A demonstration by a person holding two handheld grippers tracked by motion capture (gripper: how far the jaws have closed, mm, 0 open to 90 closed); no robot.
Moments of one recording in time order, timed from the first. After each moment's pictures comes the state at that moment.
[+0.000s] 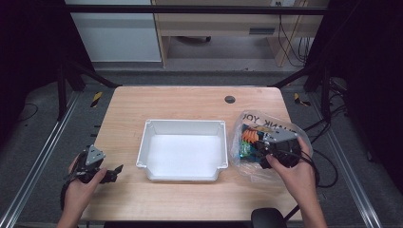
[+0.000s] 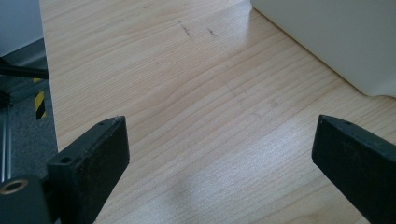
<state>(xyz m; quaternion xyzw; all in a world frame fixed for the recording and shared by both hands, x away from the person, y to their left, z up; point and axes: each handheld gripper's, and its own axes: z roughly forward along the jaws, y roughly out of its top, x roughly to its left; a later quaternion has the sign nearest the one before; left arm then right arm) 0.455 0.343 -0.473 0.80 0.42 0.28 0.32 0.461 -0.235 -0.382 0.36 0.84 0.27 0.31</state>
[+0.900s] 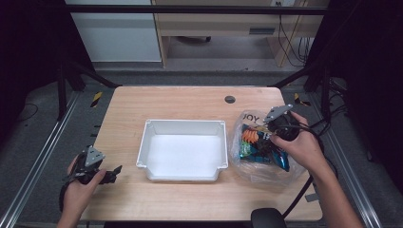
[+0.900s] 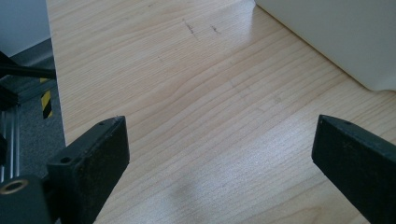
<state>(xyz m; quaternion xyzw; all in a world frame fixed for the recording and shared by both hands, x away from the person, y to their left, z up) 0.451 0.344 -0.473 0.80 0.42 0.28 0.31 0.521 -0.243 -0.351 0.28 0.90 0.22 0.24</state>
